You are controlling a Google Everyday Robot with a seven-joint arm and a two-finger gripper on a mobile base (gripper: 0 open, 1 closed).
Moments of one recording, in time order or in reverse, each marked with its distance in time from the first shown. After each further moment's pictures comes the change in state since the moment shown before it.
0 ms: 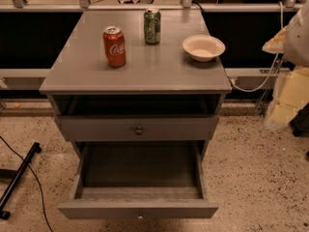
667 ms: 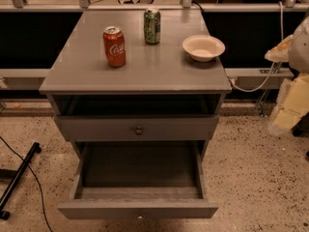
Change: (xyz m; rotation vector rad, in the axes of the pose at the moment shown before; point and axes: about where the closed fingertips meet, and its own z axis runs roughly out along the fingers) arm 0.013 0.002 0.013 -0.041 -0.045 0.026
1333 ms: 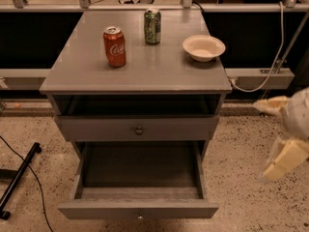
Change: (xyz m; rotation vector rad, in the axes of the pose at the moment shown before) arm 0.032 0.052 0.086 -0.078 -0.265 0.021
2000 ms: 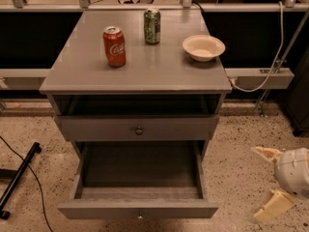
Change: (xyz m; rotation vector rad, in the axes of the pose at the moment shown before) arm 0.086 0.044 0.091 0.007 -0.066 0.091
